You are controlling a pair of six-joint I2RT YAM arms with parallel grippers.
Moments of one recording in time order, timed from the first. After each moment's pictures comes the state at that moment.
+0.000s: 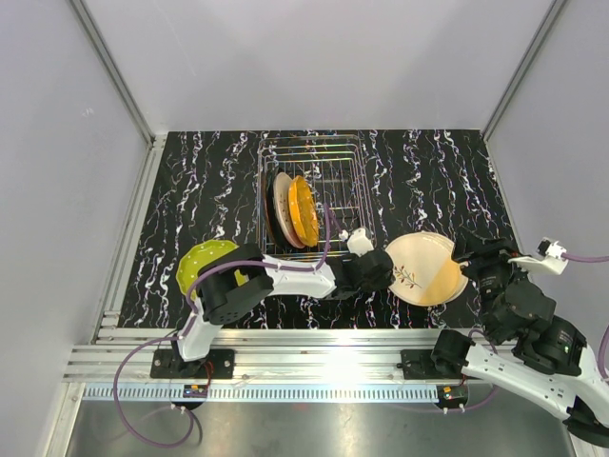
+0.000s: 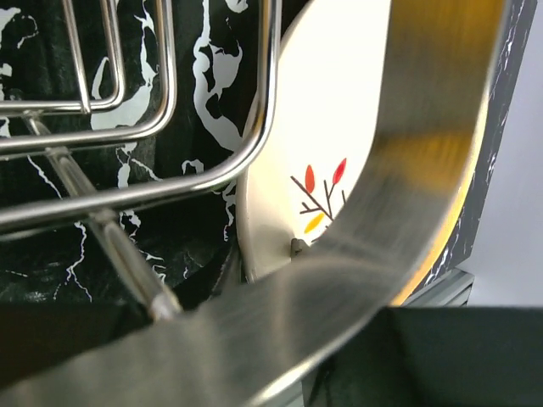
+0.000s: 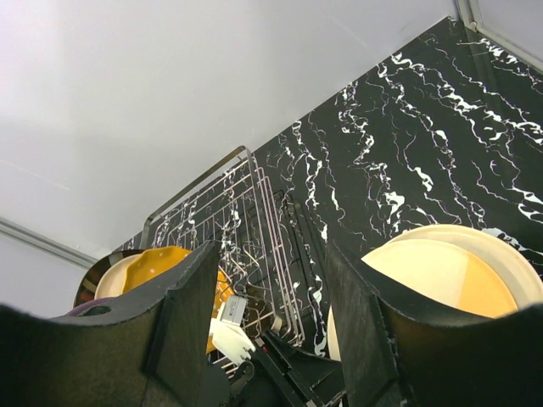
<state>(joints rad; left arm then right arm) -1.19 2.07 1.31 0.00 -0.29 -1.34 1.04 0.27 0.83 -0.60 1.18 0.68</state>
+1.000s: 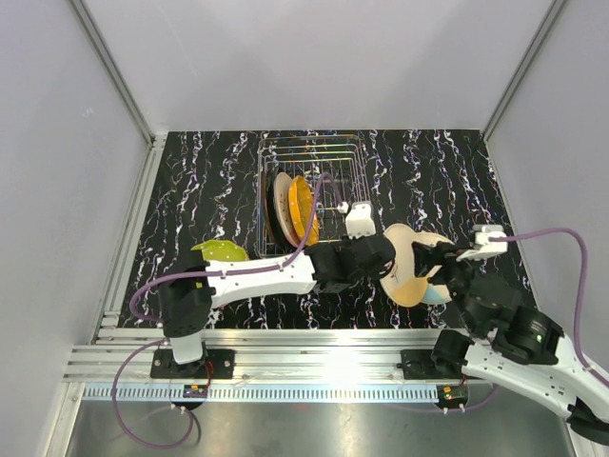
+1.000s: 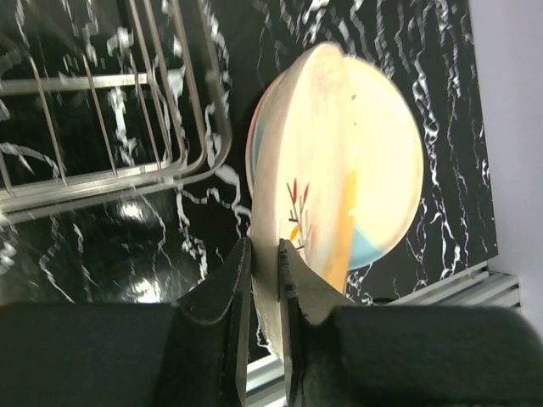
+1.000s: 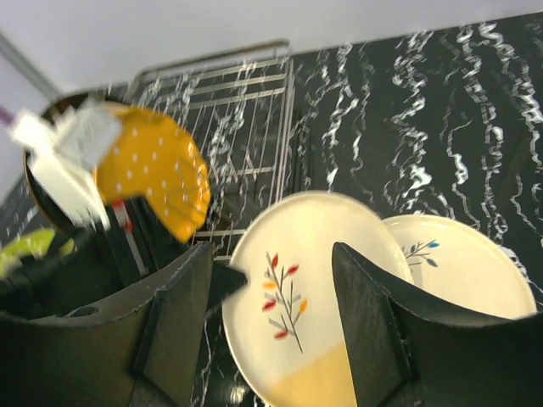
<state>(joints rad) -1.25 1.80 1.41 -0.33 -0.55 -1.06 1.04 0.31 0.75 -0.57 0.86 0.41</state>
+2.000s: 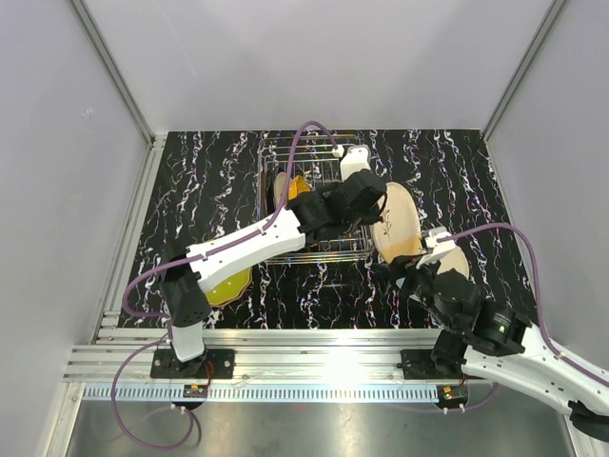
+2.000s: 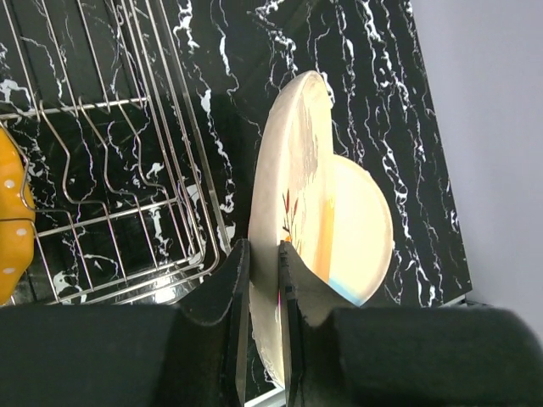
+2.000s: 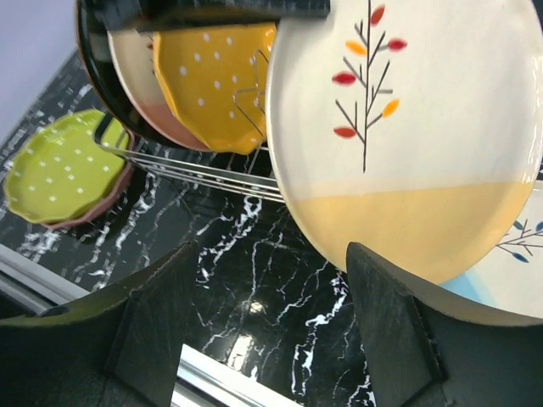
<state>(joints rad) -1.07 1.83 1.81 -0.59 -0.44 -0.84 1.04 0.40 0.60 -0.46 0.54 0.44</state>
